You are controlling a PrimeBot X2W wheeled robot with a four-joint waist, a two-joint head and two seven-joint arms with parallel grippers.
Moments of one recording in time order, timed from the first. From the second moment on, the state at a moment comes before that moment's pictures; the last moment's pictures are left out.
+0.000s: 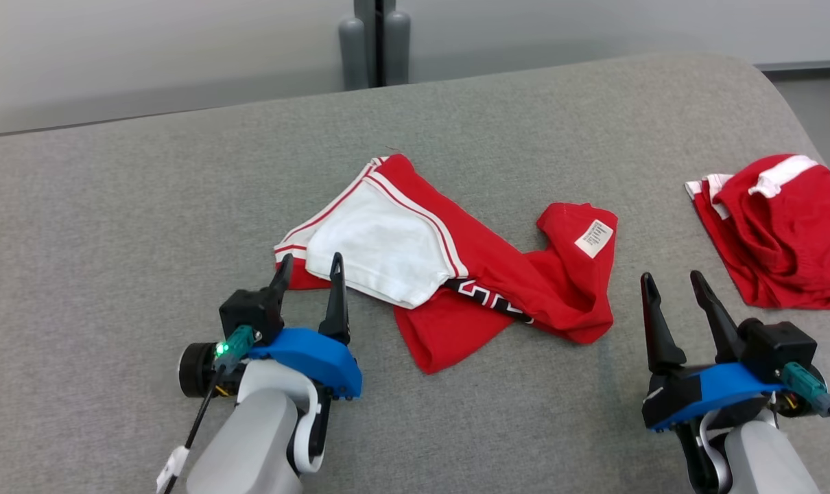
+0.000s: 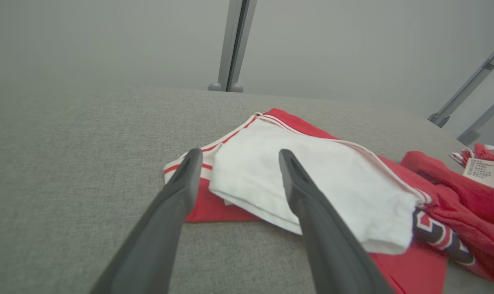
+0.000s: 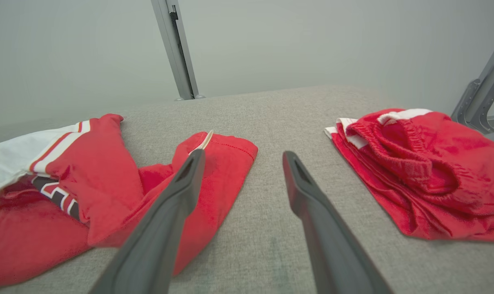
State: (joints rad) left arm -0.41 0.05 -0.44 0.60 -0.47 0.09 -0.26; right arm -0.25 -0.07 -0.03 0.41 0.16 0.13 -0.26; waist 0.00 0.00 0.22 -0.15
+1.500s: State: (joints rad) left arm -0.20 0.05 -0.21 0.46 -0.43 0.11 -0.26; right arm -0.20 -0.05 -0.07 0.44 0.17 0.13 -0.26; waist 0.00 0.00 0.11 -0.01
